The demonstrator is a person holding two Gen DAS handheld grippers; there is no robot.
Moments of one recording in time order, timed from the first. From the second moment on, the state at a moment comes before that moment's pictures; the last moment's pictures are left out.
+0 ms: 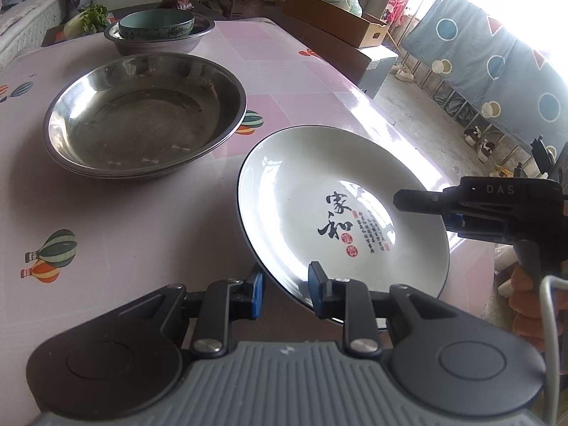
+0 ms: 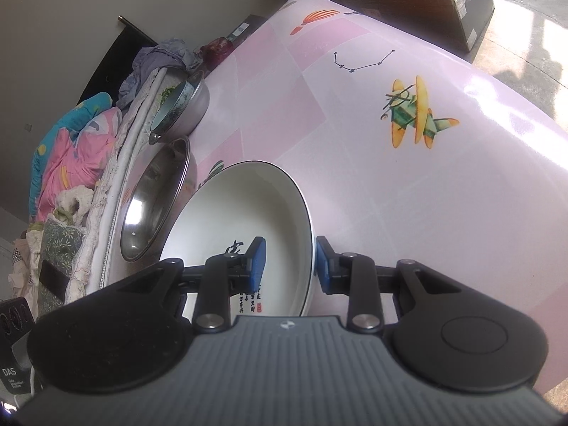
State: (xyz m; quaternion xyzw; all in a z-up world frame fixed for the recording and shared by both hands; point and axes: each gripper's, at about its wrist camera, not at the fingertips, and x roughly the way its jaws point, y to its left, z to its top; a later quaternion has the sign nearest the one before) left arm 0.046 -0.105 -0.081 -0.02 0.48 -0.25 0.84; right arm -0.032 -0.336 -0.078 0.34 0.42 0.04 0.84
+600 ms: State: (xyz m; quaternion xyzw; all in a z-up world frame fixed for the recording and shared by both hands) left arm 0.027 -0.076 -0.080 -0.03 0.47 -0.24 0.85; right arm -0.043 -0.304 -0.074 0.32 0.41 0.04 0.85
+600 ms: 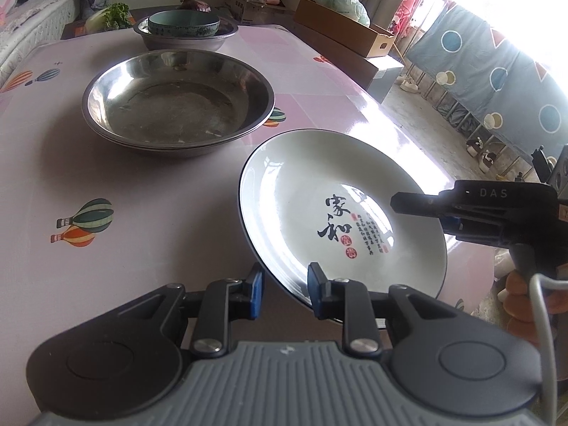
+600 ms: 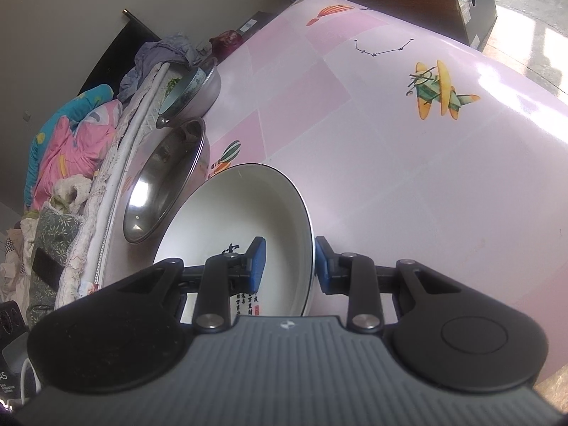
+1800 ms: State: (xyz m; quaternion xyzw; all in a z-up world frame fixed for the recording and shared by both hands) left arm 0.053 -0.087 -0.081 0.02 0.47 -0.24 0.85; right arm -0.031 -0.294 -0.074 0.23 0.40 0.07 0.89
